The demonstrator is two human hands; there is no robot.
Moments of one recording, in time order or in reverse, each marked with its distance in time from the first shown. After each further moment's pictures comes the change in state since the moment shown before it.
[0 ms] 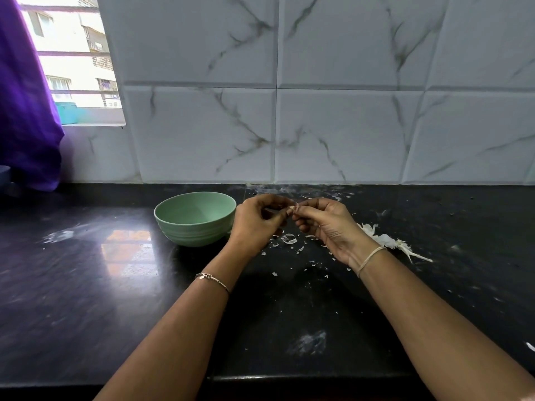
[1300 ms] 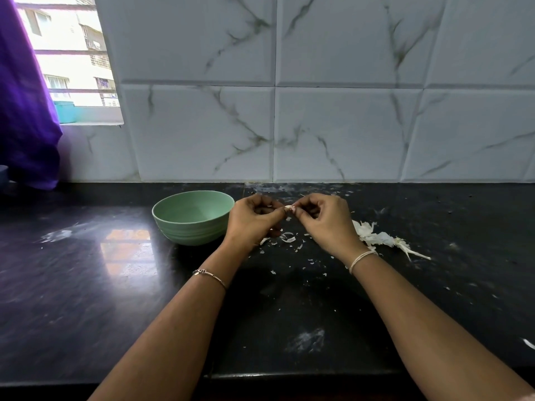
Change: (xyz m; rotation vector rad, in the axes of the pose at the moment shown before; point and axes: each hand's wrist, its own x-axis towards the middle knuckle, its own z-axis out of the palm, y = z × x) left_hand -0.001 0.002 0.000 -0.238 0.036 -0.274; right_hand 0.009 0.014 -0.007 -0.845 0.160 -0.519
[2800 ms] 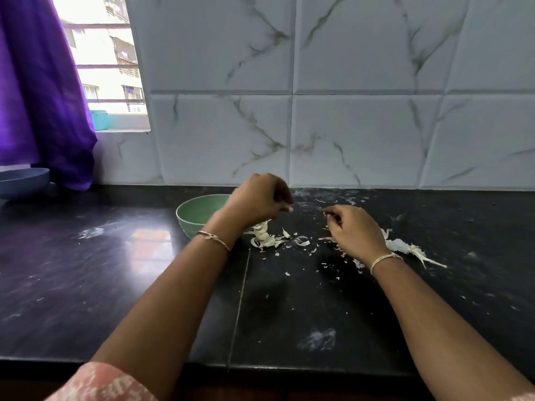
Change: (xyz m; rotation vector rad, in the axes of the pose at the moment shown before) left_hand 0.021 0.059 -0.030 0.972 -0.224 0.279; right_hand 0.002 0.016 -0.019 -0.433 -0.161 0.076
